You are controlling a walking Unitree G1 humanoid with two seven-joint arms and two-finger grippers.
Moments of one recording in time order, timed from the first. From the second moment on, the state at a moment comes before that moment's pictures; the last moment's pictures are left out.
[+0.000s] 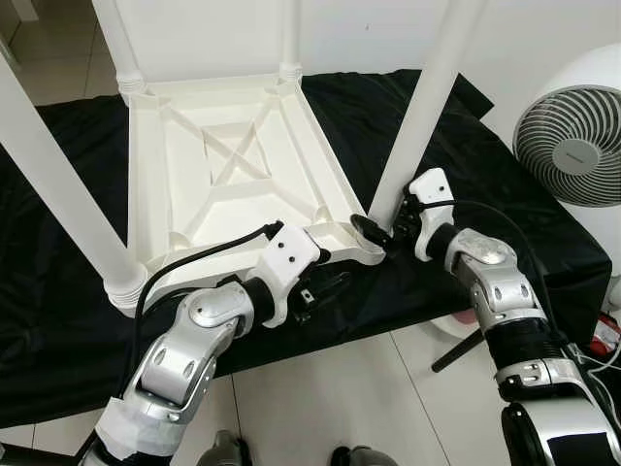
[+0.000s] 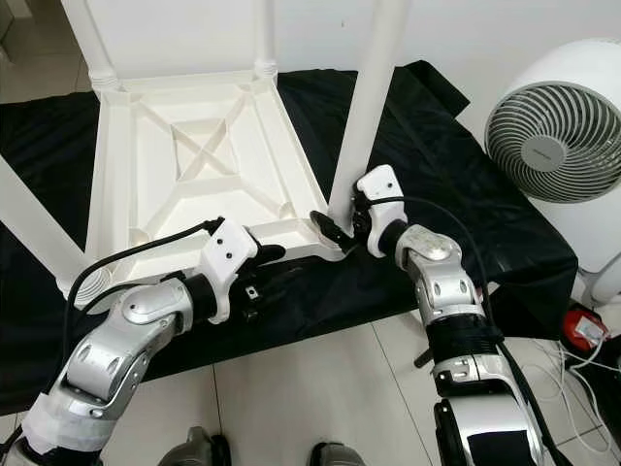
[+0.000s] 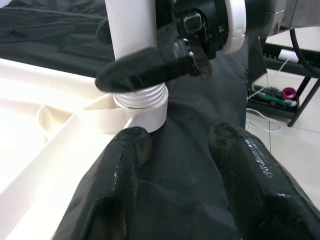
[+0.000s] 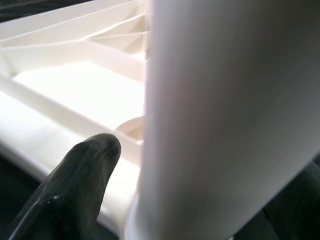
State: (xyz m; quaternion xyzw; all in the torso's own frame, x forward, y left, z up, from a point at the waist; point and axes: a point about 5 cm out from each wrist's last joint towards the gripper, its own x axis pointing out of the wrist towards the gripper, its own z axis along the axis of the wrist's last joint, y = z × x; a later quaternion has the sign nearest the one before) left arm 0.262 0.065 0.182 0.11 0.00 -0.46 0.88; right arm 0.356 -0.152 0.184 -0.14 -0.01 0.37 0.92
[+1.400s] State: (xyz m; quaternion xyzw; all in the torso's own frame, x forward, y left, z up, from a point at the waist) left arm 0.262 0.065 0.183 0.10 0.00 -0.46 0.88; right arm 0.350 -0.124 0.176 -0.04 -0.01 0.12 0.99
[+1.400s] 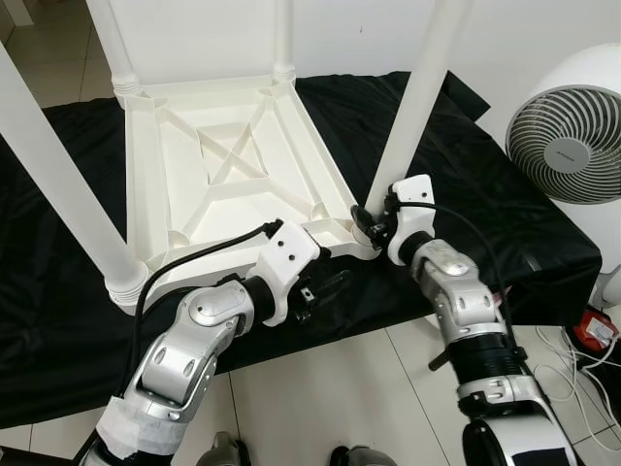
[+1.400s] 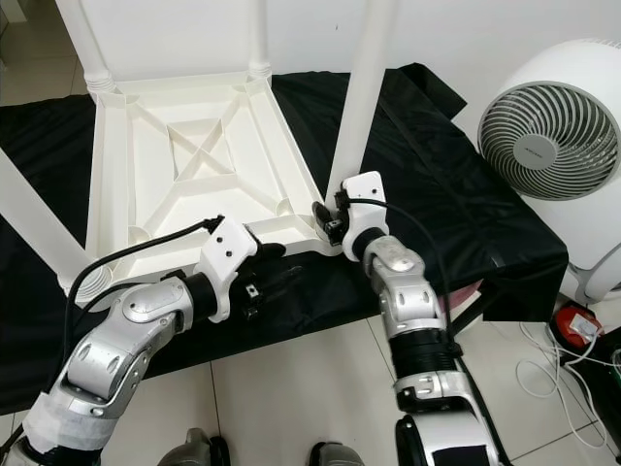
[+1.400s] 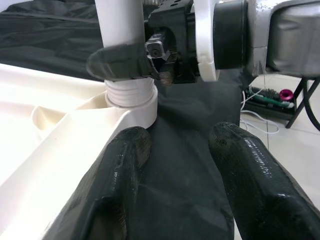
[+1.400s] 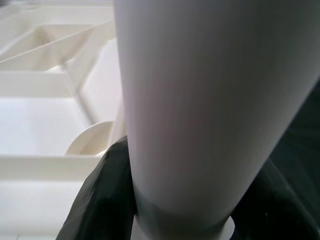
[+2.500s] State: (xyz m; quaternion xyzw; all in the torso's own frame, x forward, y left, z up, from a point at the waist) left arm 0.266 0.064 0.185 0.10 -0.01 -0.45 0.89; right arm 0.357 -0.171 0.188 -0.09 -0.02 0.30 0.95
